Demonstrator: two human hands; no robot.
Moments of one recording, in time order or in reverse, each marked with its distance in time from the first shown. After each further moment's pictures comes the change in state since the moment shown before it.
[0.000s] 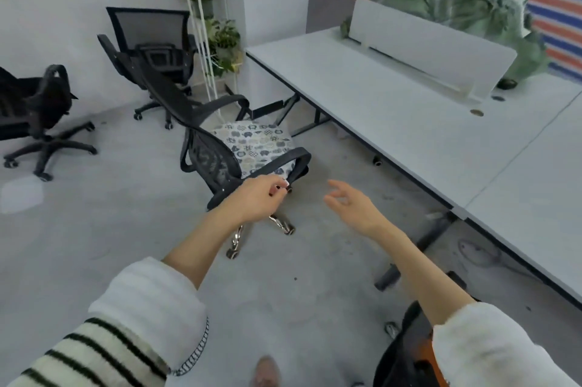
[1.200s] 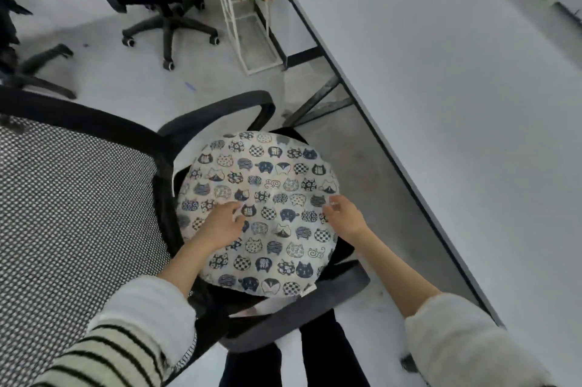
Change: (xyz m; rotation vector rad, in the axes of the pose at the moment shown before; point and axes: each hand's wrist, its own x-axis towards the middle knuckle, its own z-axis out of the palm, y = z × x) left_hand 0.509 -0.286 -0.035 -0.196 -0.218 -0.627; right_hand 0.613 0.017 0.059 -0.026 -0.291 0.404
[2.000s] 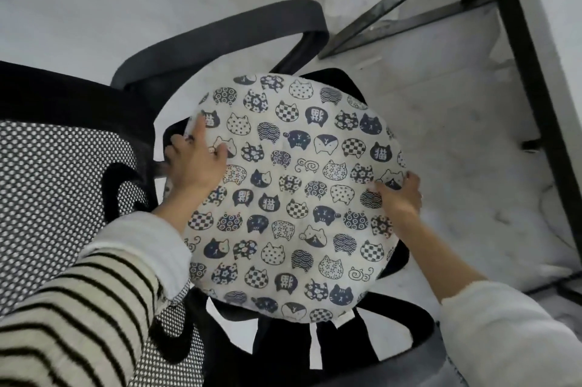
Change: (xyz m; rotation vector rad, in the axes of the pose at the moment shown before) left_hand 0.193 -0.093 -0.001 0.155 0.328 -0.343; right_hand 0.196 0.055 0.065 0.171 0.255 0.450
